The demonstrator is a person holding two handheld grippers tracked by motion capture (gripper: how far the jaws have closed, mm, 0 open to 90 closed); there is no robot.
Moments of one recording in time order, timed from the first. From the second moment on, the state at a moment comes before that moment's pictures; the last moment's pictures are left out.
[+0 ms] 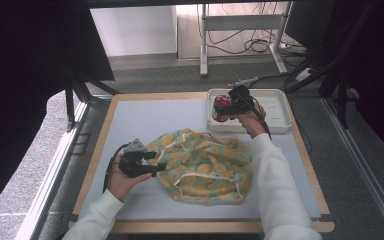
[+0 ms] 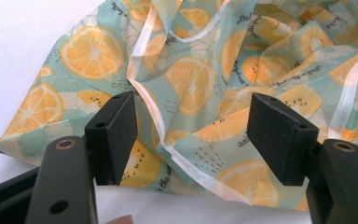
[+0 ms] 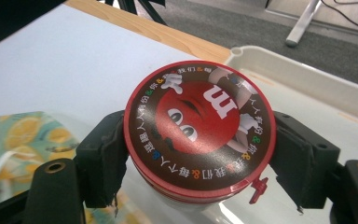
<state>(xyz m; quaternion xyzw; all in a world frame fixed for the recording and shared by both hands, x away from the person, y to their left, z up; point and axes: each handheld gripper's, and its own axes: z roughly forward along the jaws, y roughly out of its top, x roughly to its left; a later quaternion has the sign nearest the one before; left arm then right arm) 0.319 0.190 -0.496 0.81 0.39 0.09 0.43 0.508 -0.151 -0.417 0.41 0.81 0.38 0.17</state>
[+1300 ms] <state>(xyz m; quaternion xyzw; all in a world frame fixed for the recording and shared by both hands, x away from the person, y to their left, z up) 0.318 0.190 -0.495 0.81 0.39 0.09 0.43 0.543 -0.139 -0.472 0.43 0.82 0.34 0.16</state>
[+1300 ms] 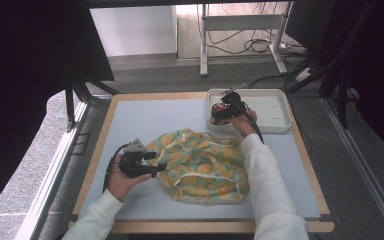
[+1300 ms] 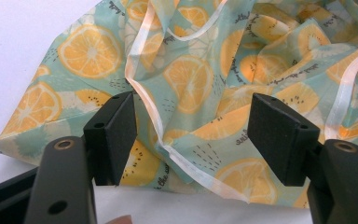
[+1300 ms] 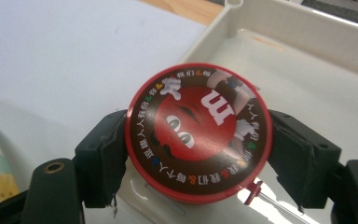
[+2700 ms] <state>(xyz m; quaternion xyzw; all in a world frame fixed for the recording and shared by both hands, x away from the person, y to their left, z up) 0.319 0.192 -0.495 0.81 0.39 0.10 0.43 0.367 -0.199 -0.448 0.38 0.79 0.46 0.16</state>
